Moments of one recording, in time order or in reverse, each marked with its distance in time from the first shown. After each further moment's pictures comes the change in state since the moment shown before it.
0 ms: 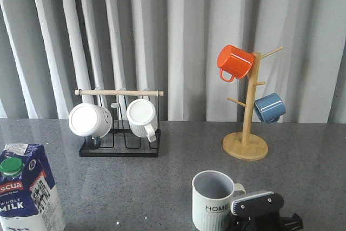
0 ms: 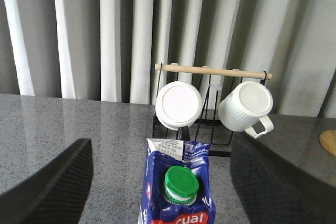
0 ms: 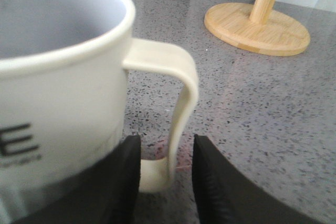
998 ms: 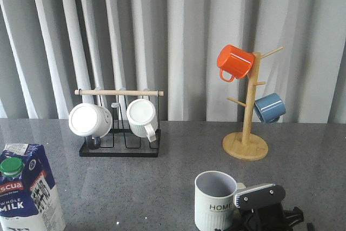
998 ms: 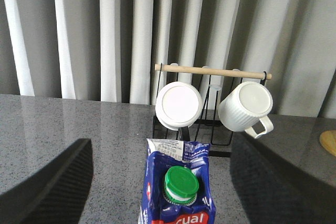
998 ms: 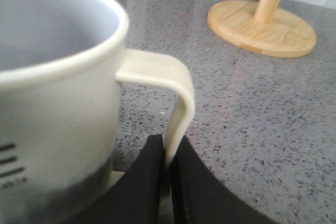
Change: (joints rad) left arm 0.000 0.000 0.000 0.000 0.000 0.000; right arm -0.062 -0.012 -0.041 -0.086 0.105 0.016
